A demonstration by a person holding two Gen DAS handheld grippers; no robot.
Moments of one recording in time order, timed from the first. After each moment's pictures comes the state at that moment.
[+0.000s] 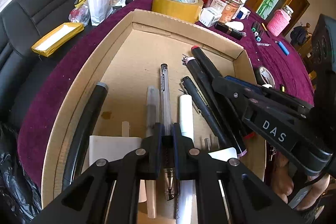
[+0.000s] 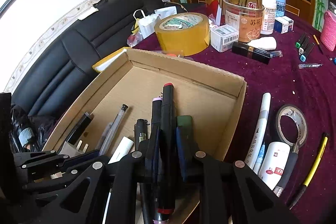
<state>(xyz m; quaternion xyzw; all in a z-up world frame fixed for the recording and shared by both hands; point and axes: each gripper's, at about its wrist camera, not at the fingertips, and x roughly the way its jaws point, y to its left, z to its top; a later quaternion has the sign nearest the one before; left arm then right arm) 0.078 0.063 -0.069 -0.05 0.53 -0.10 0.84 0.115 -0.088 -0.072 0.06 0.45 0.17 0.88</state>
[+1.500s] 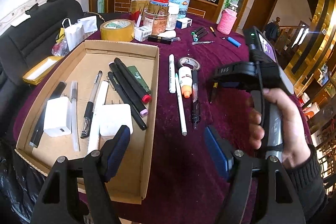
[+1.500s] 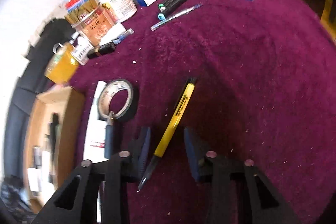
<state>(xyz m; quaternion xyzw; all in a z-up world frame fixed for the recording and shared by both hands) -0.045 -0.030 -0.020 -0.01 0.43 -0.17 0.89 0.076 -0.266 -0.089 0.18 0.49 -0.07 0.85</state>
